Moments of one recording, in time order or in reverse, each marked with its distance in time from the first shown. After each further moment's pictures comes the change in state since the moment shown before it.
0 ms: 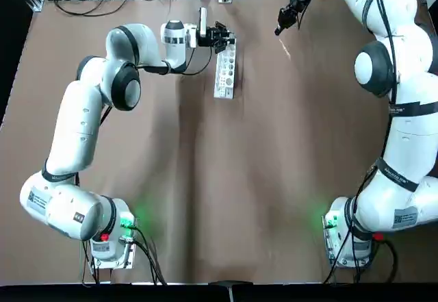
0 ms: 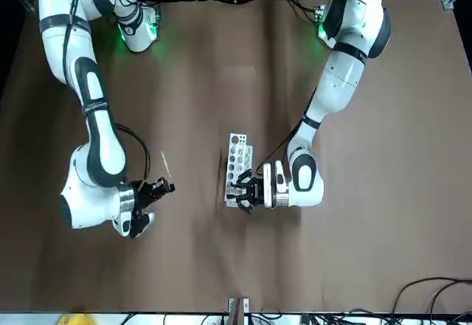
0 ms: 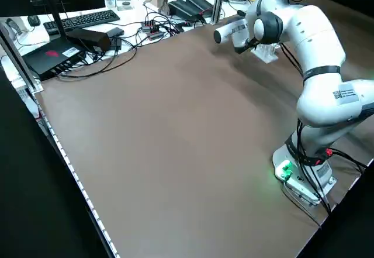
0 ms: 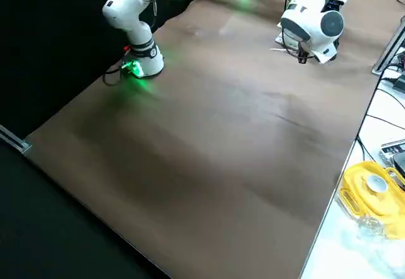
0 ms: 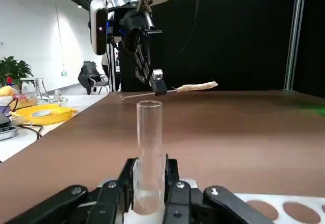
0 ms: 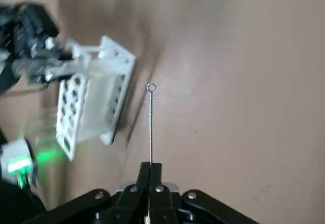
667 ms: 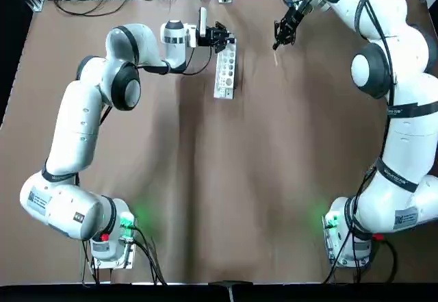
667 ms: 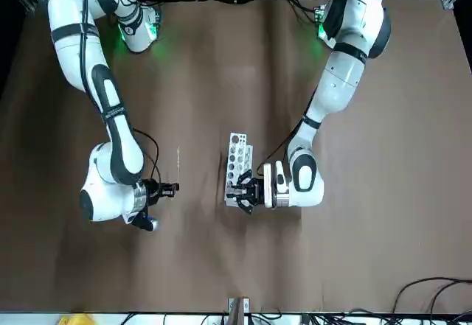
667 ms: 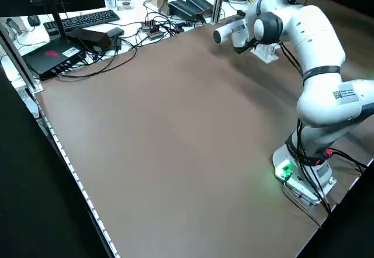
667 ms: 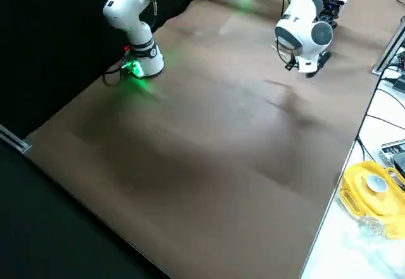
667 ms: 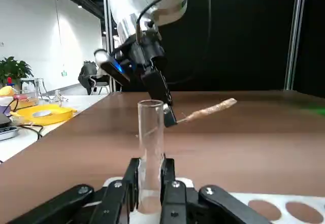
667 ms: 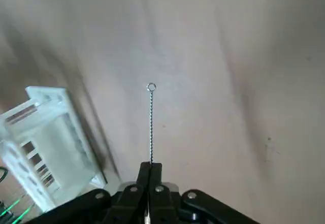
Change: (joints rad) left arm 0.001 0.000 0.000 0.001 0.000 -0.001 0.000; right arm 0.034 0.002 -0.002 -0.131 -0.039 0.139 0.519
